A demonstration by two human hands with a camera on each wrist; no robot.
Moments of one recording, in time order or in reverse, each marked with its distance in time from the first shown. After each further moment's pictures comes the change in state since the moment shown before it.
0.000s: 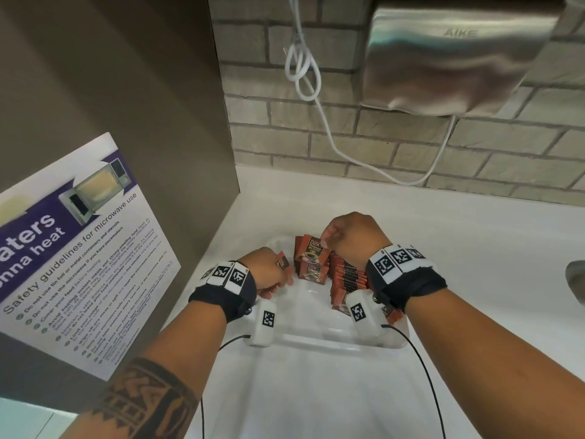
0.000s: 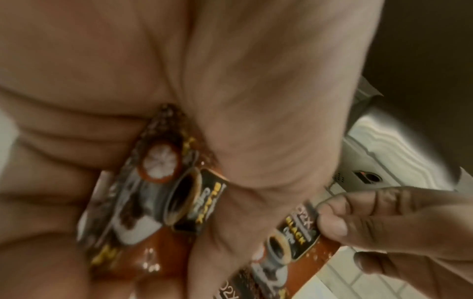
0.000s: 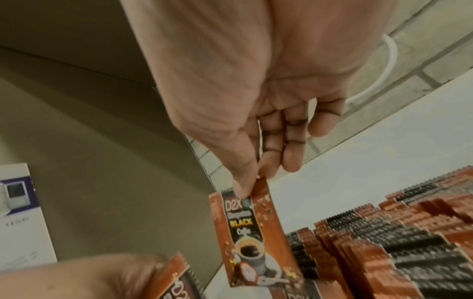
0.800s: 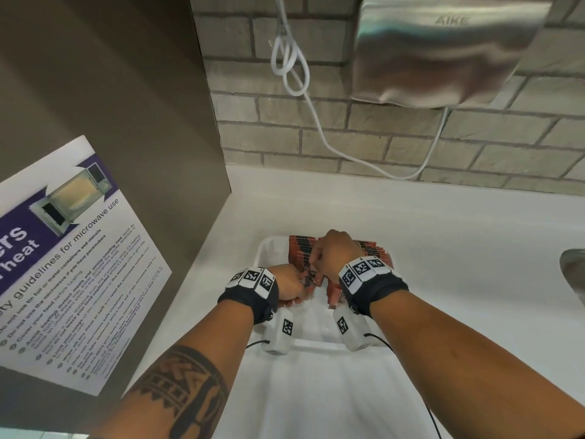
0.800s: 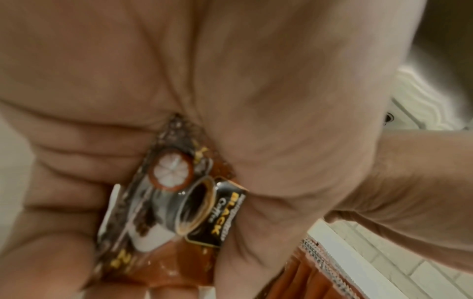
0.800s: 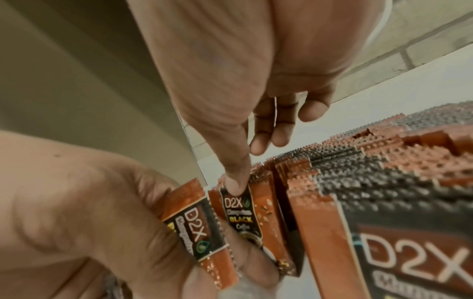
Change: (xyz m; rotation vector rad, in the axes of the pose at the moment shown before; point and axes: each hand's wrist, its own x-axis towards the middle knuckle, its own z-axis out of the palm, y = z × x) left_hand 0.025 0.015 0.045 0.220 -0.200 -0.040; right_hand 0.020 0.009 0.049 -0.418 -0.181 0.096
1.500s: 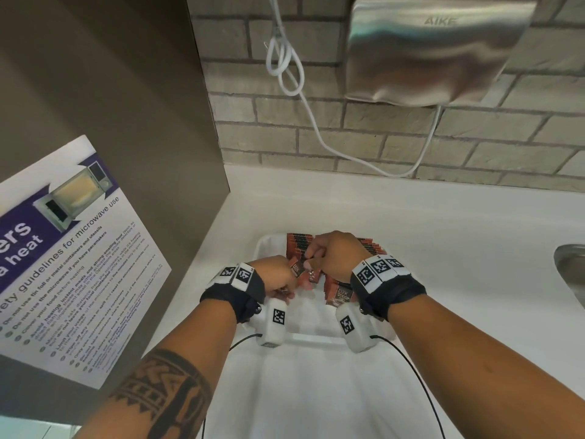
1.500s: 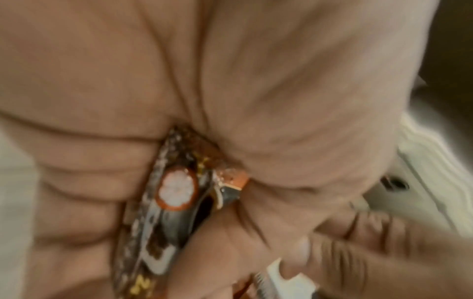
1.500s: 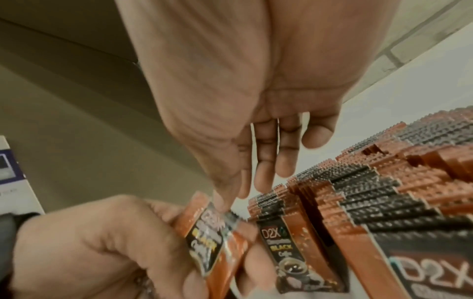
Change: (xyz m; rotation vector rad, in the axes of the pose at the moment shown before) left_hand -0.020 -0.007 -0.014 -0.345 -0.047 0.076; right_hand -0.031 0.017 -0.007 0.417 0.039 -0.162
